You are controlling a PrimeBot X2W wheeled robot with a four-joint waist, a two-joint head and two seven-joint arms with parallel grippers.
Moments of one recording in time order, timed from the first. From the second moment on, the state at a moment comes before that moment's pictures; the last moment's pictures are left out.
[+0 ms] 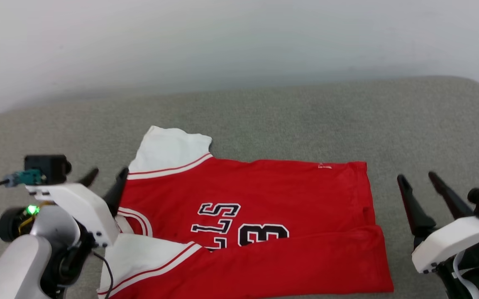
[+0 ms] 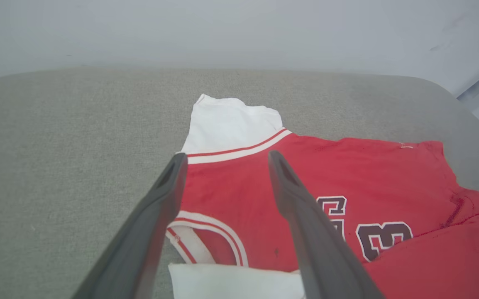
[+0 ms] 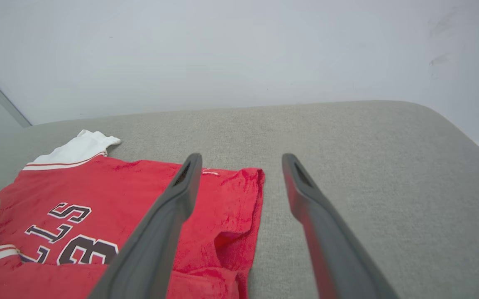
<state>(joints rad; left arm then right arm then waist) -0.25 0.58 -0.35 0.04 -0.83 0.14 0.33 -0.06 -0.20 0.00 0.02 0.33 0.13 0.16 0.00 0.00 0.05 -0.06</state>
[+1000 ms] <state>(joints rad) -0.89 0.71 -0.33 0.41 -0.92 0.04 0.76 -0.18 -0.08 -0.05 -0.20 0.24 0.13 0.11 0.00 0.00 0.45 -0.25</state>
